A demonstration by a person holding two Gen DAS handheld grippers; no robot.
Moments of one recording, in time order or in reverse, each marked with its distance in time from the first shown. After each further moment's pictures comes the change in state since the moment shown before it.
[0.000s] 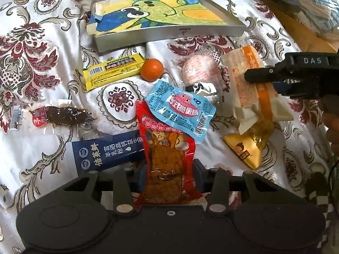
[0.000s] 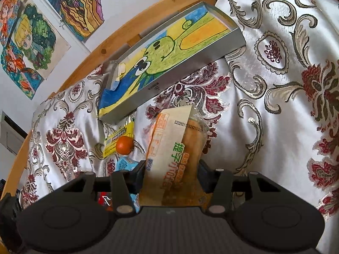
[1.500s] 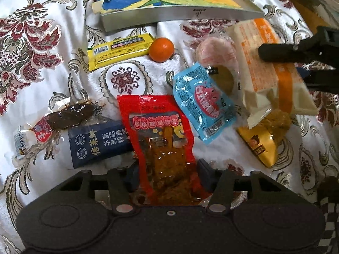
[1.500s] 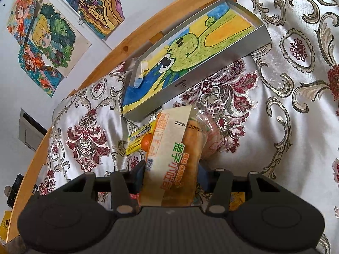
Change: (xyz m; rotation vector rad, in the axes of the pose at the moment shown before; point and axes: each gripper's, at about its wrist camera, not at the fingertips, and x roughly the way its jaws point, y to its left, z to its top) left arm 0.027 -0.009 -0.002 -0.053 0.074 0.064; right arm 0.003 0.013 -0.002 -0.015 0.014 0.120
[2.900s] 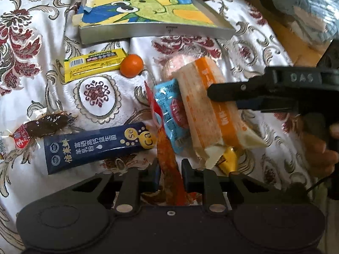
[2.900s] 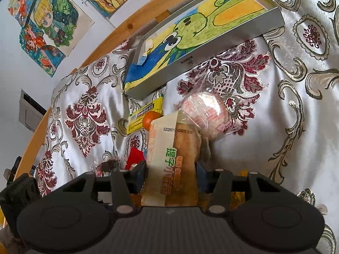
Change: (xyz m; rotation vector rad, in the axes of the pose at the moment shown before) left arm -0.015 -0.013 -0.003 -0.012 -0.064 -0.152; right arm 0.017 0.004 -0.008 -0.043 0.108 0.009
